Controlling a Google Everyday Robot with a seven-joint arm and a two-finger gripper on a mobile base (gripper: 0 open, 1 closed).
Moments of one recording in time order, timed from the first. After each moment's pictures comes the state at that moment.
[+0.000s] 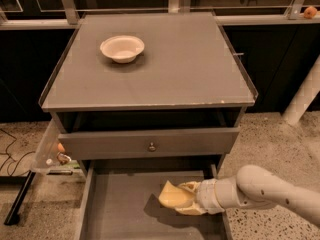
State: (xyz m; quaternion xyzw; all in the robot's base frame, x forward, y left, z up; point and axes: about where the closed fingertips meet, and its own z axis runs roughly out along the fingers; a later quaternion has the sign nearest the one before) arm 0.423 -0.084 0.503 -0.57 0.71 0.27 0.32
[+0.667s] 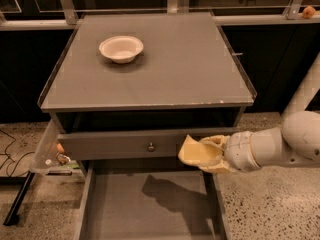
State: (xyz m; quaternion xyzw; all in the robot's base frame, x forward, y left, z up) arm 0.463 -0.143 0.704 -0.61 0.68 0.17 0.37
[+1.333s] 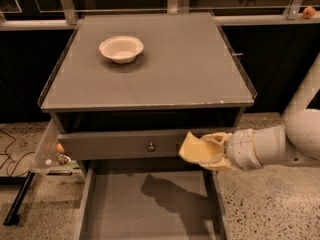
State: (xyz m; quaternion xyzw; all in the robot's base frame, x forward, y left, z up) arm 0.463 -0.144 0.719 -0.61 0.68 0.15 0.38
